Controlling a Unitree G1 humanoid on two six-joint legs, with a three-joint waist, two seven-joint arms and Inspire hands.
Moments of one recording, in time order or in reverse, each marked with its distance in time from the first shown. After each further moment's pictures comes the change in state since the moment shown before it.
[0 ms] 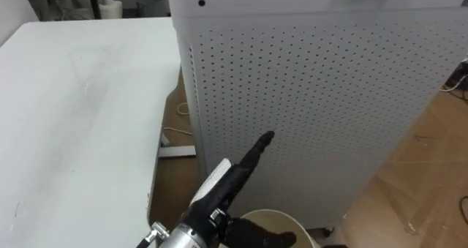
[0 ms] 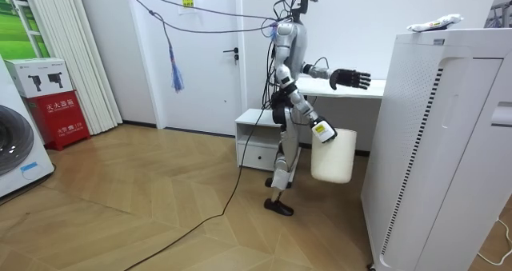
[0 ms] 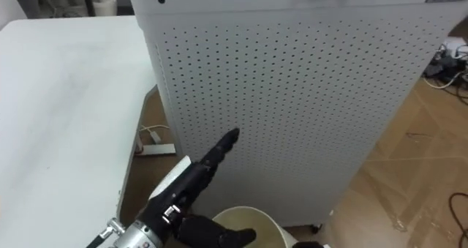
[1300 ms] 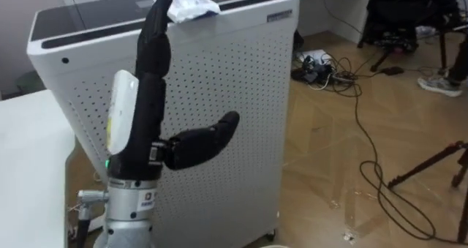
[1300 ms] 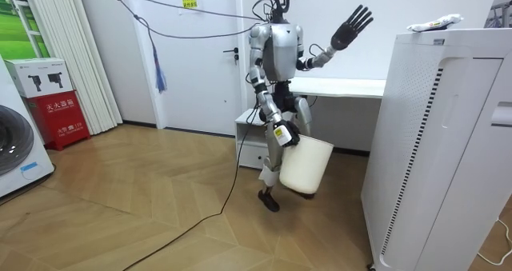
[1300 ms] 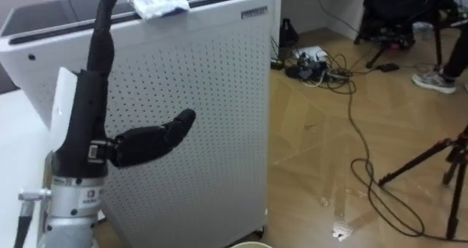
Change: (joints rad) left arm -0.055 -0.039 0.261 -0.198 0.397 -0.184 0.561; right arm 0.090 -0.022 0.033 0.142 0.014 -0.019 0.051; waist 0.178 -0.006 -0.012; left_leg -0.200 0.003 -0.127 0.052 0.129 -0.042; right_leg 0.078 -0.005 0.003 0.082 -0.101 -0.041
